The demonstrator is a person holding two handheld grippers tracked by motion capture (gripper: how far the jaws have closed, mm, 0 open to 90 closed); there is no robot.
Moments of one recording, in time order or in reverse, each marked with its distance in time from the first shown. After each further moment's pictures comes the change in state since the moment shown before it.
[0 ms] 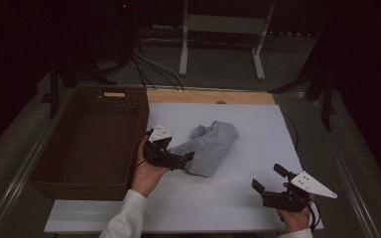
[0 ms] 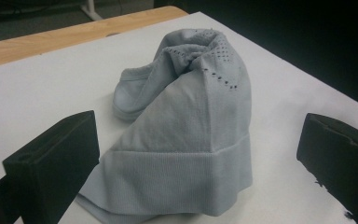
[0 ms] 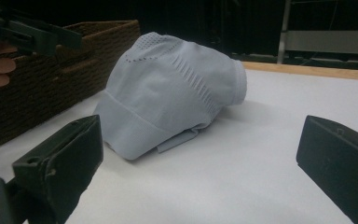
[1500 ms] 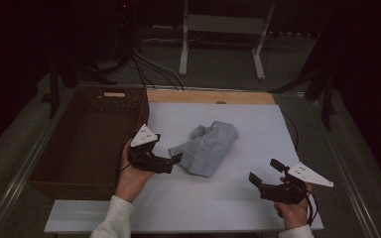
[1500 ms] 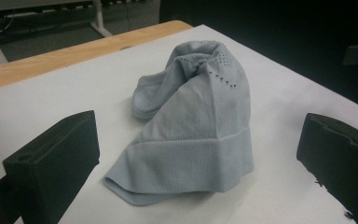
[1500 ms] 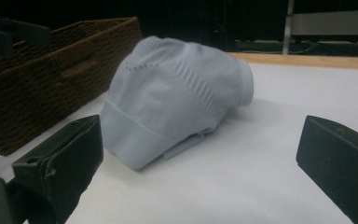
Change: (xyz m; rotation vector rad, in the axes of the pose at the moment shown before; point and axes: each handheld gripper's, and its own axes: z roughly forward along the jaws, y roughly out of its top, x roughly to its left) left arm 0.006 -0.004 -0.038 -0.052 0.023 0.026; right arm 0.000 0.020 0.013 0.051 0.012 0.049
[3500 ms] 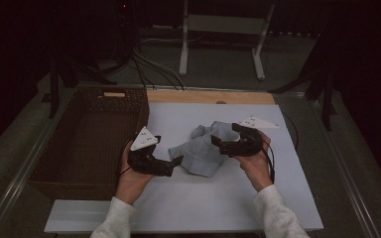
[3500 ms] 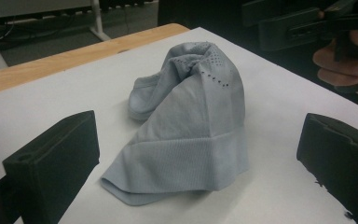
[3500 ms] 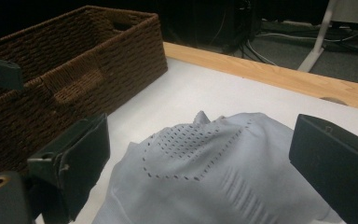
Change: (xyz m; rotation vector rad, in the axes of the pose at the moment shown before) left arm -0.007 -0.003 -0.003 -0.007 0.001 0.029; right arm 0.032 0.081 0.125 0.146 0.063 -0.077
